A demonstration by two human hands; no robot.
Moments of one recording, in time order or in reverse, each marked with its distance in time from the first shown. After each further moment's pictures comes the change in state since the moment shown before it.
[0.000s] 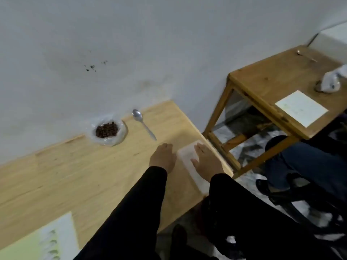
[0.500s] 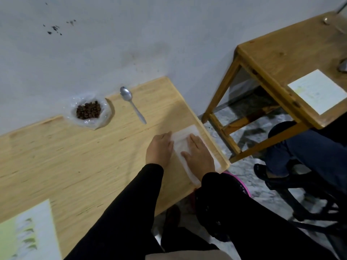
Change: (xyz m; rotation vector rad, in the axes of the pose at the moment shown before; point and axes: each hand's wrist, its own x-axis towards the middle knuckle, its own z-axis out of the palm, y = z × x) left_hand 0.012 0.013 0.042 -0.168 0.186 -0.042; right_hand 0.016 0.026 0.043 0.126 0.007 -0.046
